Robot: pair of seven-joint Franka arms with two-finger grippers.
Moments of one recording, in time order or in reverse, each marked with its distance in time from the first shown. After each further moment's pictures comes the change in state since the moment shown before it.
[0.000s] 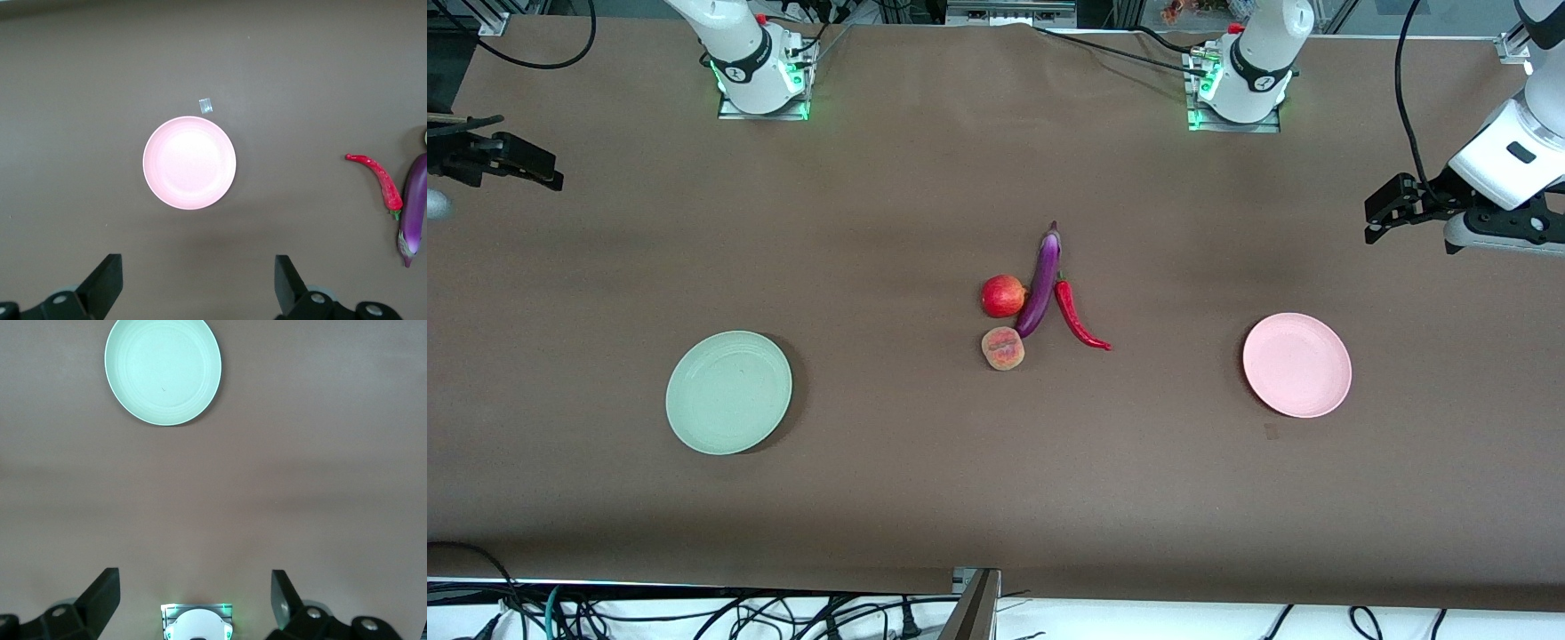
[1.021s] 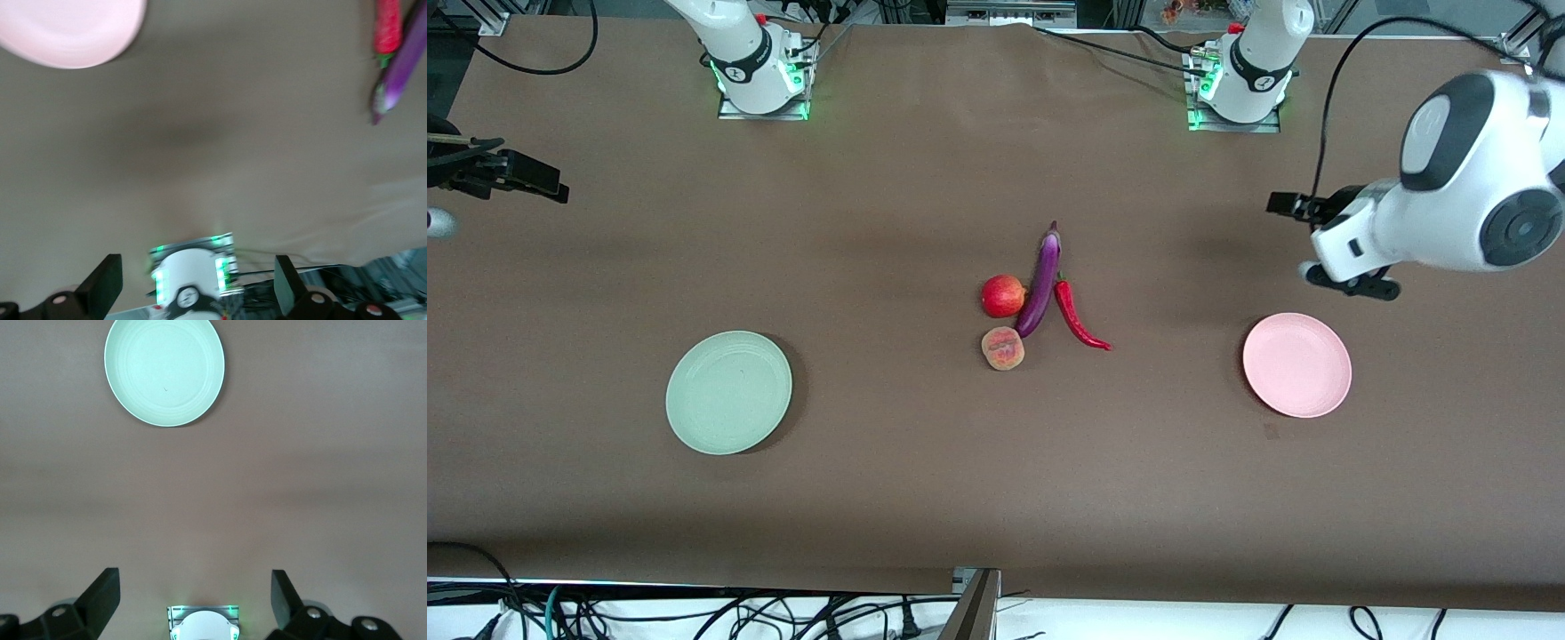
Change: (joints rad) left arm -0.015 0.266 -0.043 -0.006 -0.154 -0.320 -0.001; right arm -0.002 0.037 -0.018 0.000 0.030 0.014 0.000
